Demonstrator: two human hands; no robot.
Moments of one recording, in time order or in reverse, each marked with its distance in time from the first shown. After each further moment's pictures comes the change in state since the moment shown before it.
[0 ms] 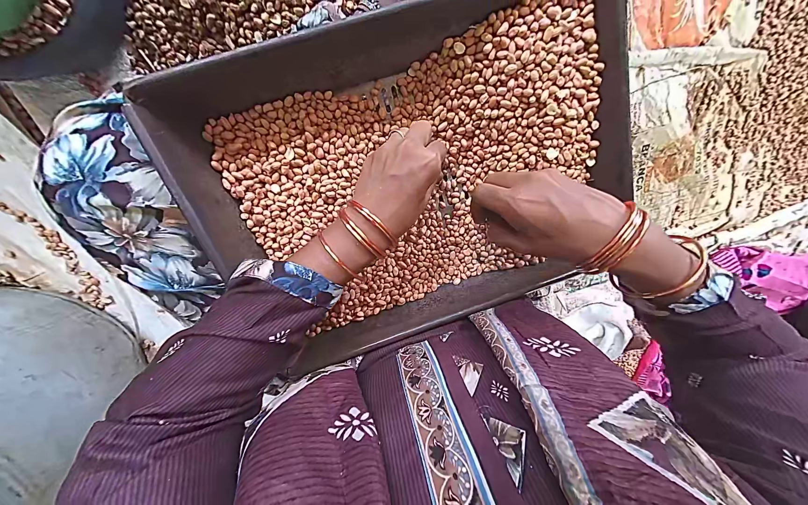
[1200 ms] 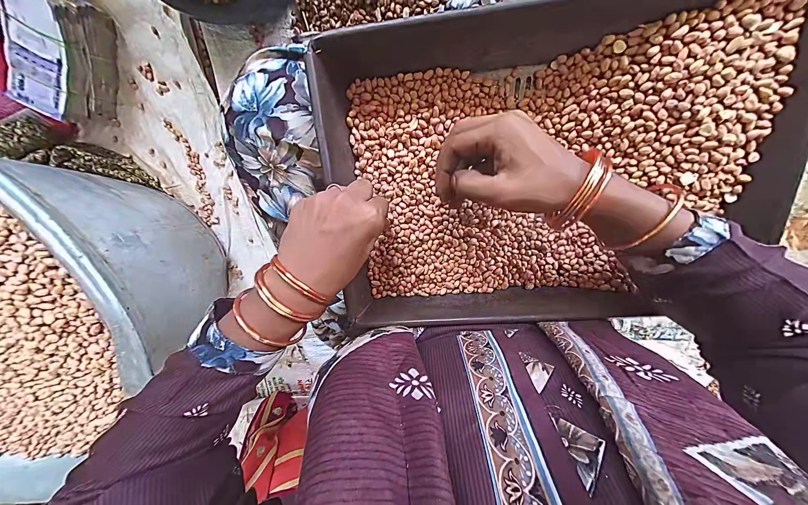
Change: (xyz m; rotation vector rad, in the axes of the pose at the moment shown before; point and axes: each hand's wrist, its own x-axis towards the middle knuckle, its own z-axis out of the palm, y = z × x) left_hand -0.173 -0.033 -0.061 0.260 -0.030 -0.284; right_hand 0.139 -0.040 0.012 0.528 0.071 -0.263
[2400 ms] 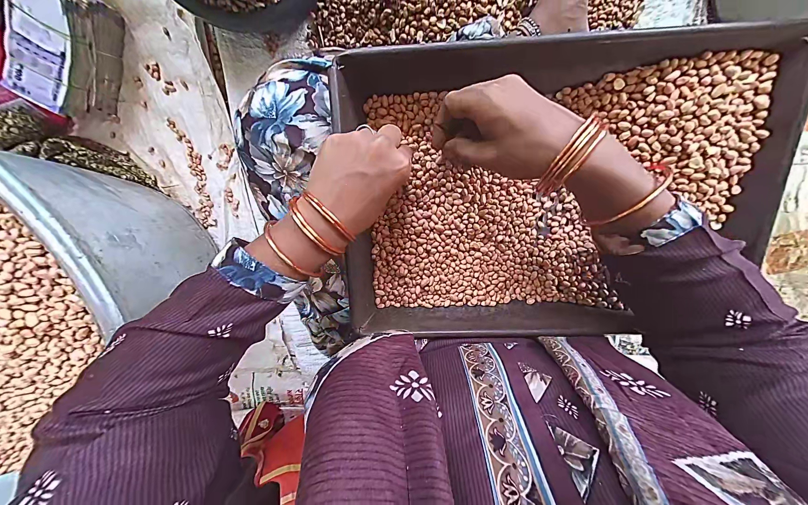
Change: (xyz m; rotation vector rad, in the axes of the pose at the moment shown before) left_hand 0.060 -0.026 -0.002 0.172 0.067 0.065; right_hand 0.051 -0.004 -0.027 -0.317 -0.117 0.158
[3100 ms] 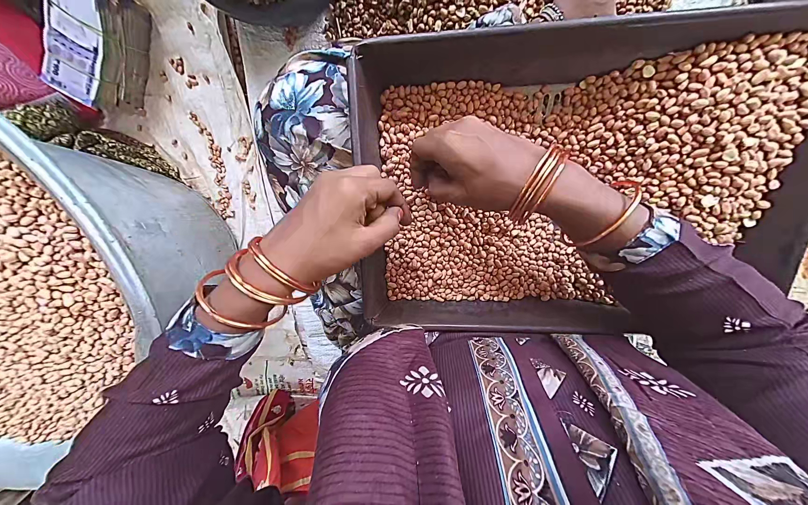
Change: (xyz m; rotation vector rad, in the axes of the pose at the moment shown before) left_hand -0.065 -0.007 -0.016 -0.748 0.041 -0.061; right_hand 0.012 -0.036 0.031 -0.024 -0.131 -0.086
